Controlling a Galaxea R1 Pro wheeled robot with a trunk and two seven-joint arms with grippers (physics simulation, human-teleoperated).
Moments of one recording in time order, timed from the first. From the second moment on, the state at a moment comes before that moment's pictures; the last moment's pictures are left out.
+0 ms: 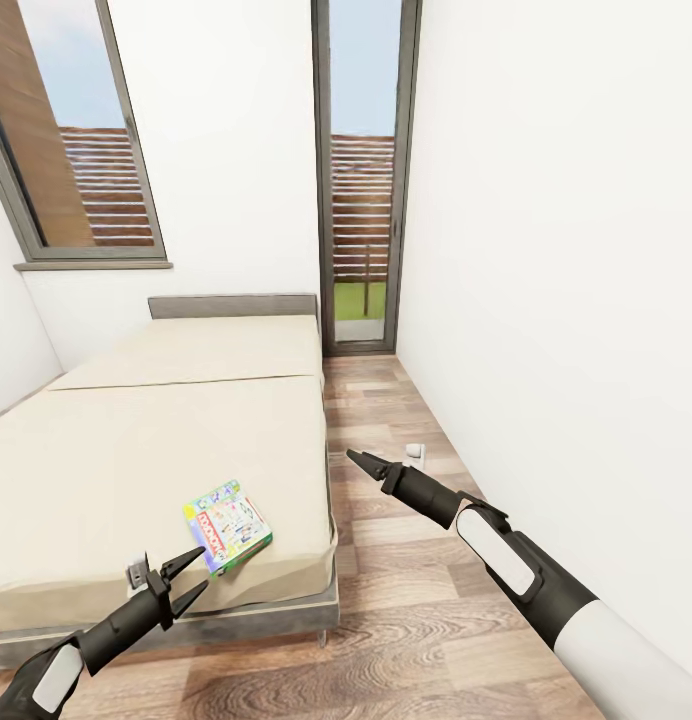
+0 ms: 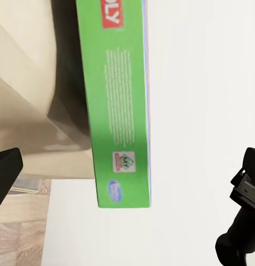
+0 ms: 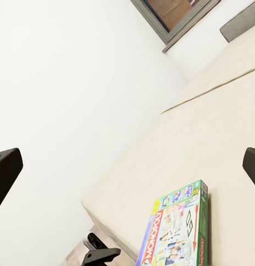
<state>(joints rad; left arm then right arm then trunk) -0.46 0.22 0.48 -0.49 0.50 0.78 -1.09 -0.69 -0.19 0.59 -1.01 -1.15 0.20 0.66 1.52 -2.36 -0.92</state>
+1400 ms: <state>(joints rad) -0.46 0.22 0.48 -0.49 0.50 0.78 -1.09 -0.69 -0.19 0.59 -1.01 -1.15 0.20 0.66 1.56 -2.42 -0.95</state>
